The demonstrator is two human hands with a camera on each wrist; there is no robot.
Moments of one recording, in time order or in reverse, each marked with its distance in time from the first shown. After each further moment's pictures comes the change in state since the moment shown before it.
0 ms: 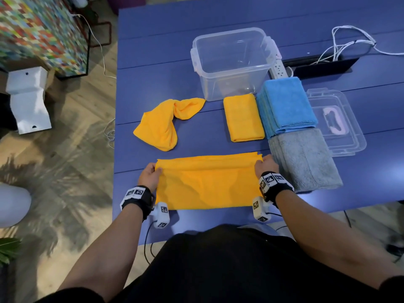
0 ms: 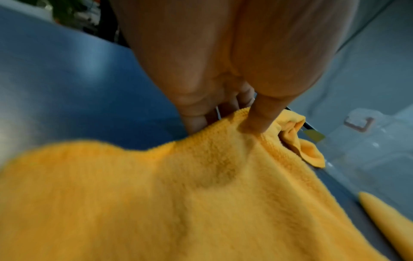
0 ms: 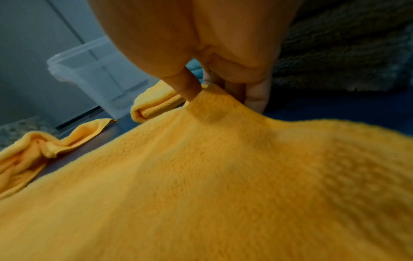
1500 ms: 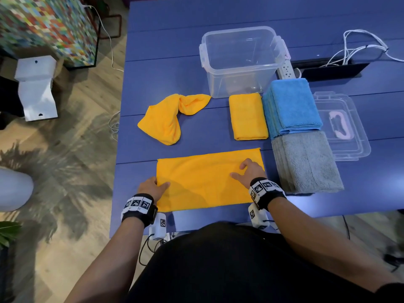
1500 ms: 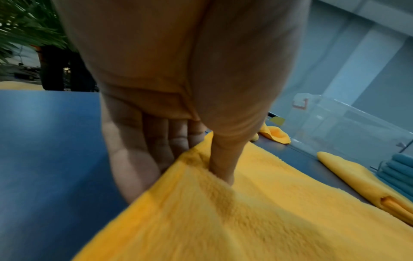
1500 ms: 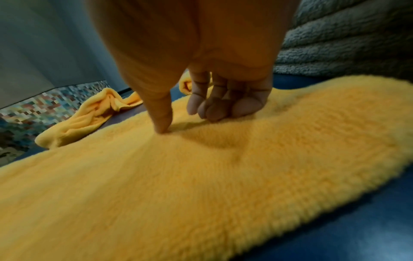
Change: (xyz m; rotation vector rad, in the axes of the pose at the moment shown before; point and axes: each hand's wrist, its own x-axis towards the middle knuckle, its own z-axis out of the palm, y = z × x) left_hand -0.045 -0.018 0.002 0.630 -0.086 -0.123; right_hand -0.028 0.007 0.021 -0.296 -0.207 -0.382
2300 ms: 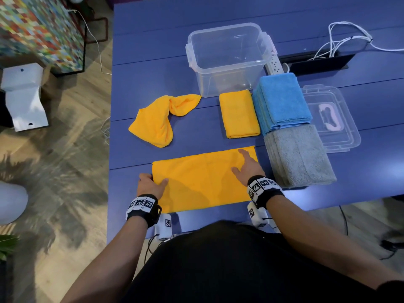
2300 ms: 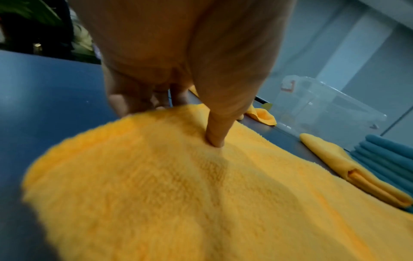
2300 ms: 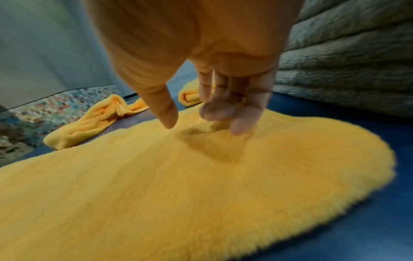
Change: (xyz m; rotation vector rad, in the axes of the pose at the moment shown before) left_hand 0.000 0.025 0.009 -0.271 0.197 -0.082; right_hand -0.003 0.005 -0.006 0.023 0.036 0.037
